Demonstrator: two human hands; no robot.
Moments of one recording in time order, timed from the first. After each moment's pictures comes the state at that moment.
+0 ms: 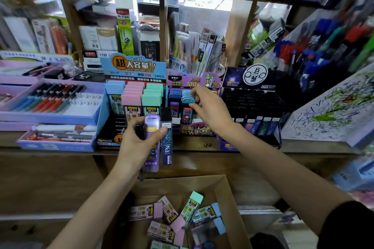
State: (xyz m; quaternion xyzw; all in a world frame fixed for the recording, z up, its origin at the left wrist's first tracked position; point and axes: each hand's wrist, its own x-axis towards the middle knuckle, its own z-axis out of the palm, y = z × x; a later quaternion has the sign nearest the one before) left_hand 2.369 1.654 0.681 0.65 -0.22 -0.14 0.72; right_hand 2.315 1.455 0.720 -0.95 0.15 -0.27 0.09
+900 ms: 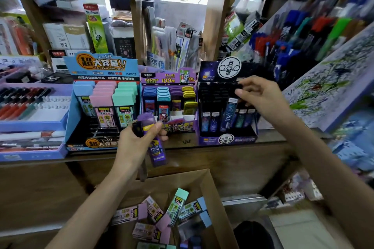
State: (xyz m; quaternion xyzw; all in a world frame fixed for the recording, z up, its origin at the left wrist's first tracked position) left_hand 2.350 1.610 0.672 0.61 -0.26 -0.19 0.72; right_hand 2.176 1.389 0.764 -0.83 0.21 -0.34 0.40
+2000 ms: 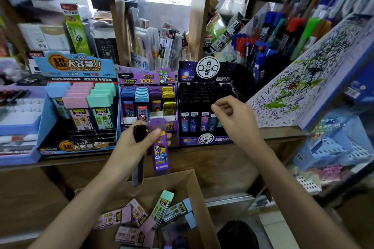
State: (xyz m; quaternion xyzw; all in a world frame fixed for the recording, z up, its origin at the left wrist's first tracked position) left_hand 2.317 1.597 0.683 0.58 -0.36 -0.29 0.67; right_hand 2.161 1.410 0.725 -0.85 0.30 -0.35 0.26
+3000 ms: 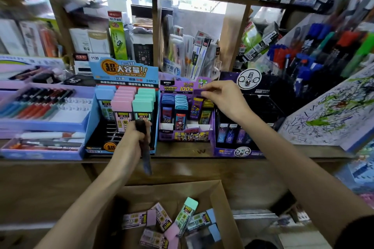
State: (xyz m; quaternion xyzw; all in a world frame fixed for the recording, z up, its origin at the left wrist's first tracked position) left_hand 2.396 1.622 0.688 0.60 -0.17 -0.23 0.75; right_hand 2.297 1.410 0.756 -0.88 0.19 -0.30 0.31
